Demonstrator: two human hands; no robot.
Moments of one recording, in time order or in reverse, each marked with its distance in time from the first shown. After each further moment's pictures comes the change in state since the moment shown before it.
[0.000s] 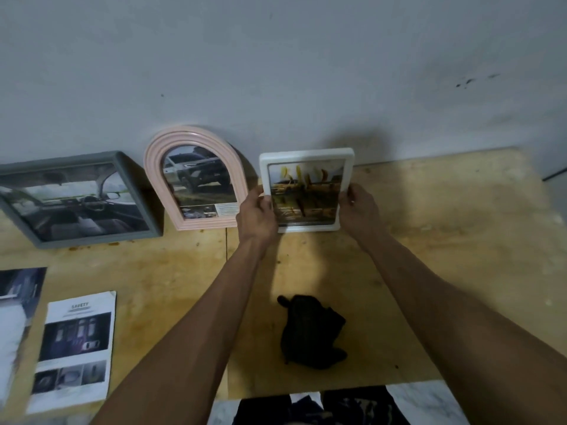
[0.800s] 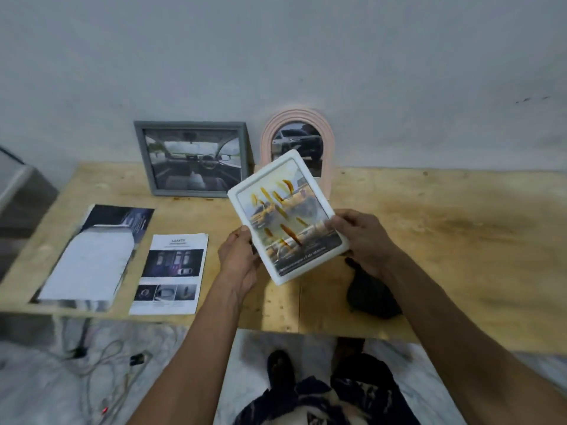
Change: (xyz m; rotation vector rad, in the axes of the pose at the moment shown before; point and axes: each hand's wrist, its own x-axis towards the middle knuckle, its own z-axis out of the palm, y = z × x) left_hand -0.143 -0.121 -0.199 -0.827 0.163 -0.400; right_hand -0.200 -0.054 0.106 0.346 -0.353 -0.089
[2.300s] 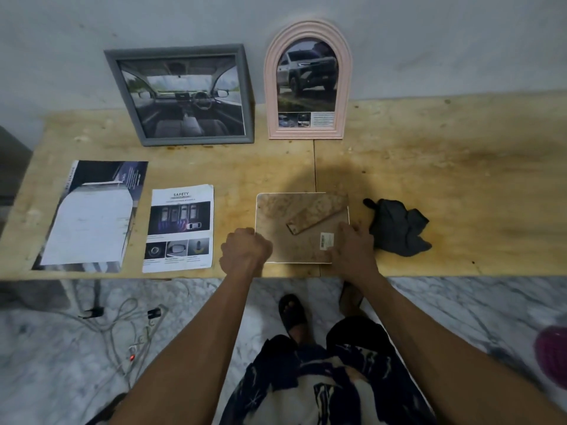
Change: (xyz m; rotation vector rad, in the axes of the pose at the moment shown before) left_hand 0.040 -0.065 -0.088 1.335 0.114 0.047; right_hand -0.046 0.147 0.075 -0.878 0.159 0.097
